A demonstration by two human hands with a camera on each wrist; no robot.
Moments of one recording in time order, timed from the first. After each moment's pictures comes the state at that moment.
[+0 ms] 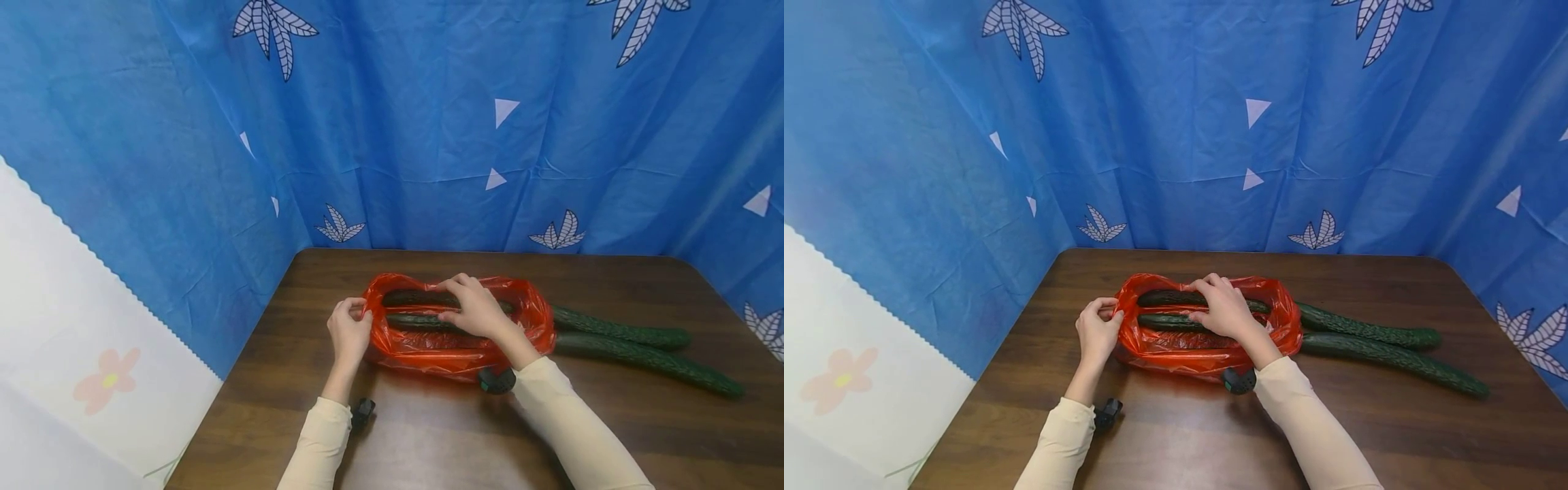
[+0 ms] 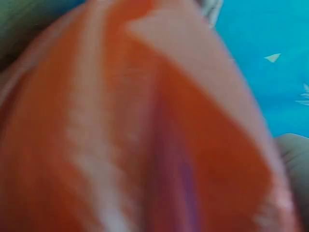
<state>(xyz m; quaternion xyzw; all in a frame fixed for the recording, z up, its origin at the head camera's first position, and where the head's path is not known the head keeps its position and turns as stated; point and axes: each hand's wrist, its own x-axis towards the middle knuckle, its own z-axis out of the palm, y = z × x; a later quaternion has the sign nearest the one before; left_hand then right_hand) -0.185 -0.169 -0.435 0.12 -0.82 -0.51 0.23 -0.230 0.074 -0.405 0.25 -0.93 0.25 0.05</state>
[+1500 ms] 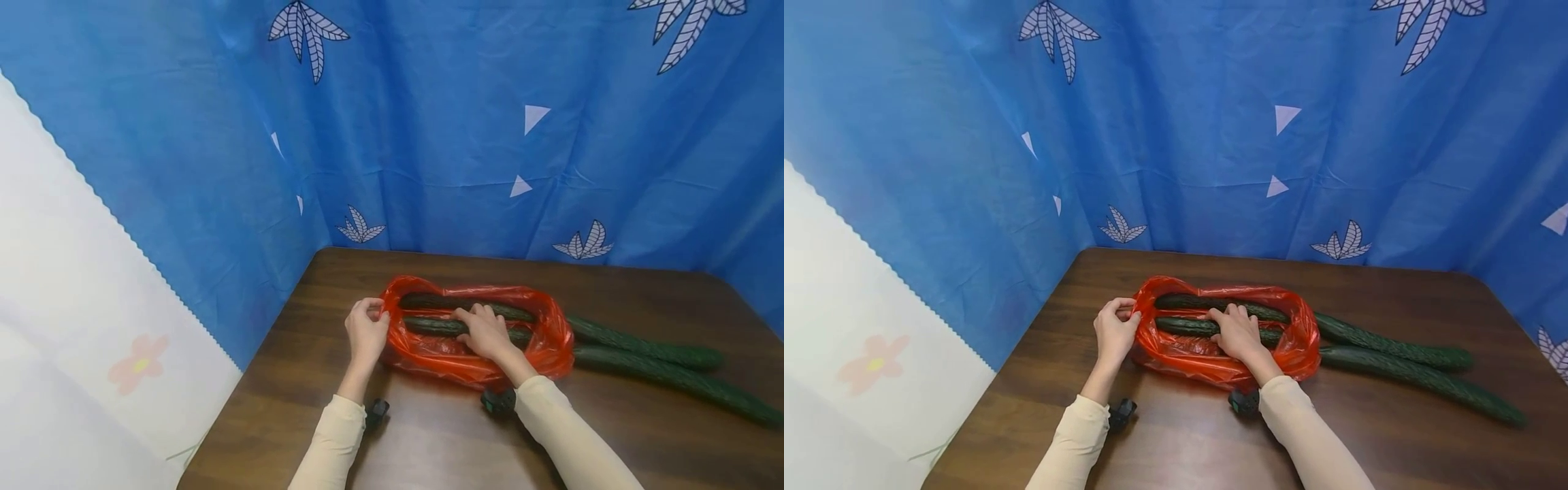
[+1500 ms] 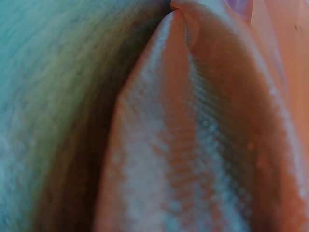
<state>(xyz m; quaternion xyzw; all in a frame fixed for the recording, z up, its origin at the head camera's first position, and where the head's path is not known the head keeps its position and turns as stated) -0.181 -0.168 -0.431 0.13 -0.82 -0.51 0.24 -0.237 0.060 -0.464 0.21 -0.96 0.19 -0.01</state>
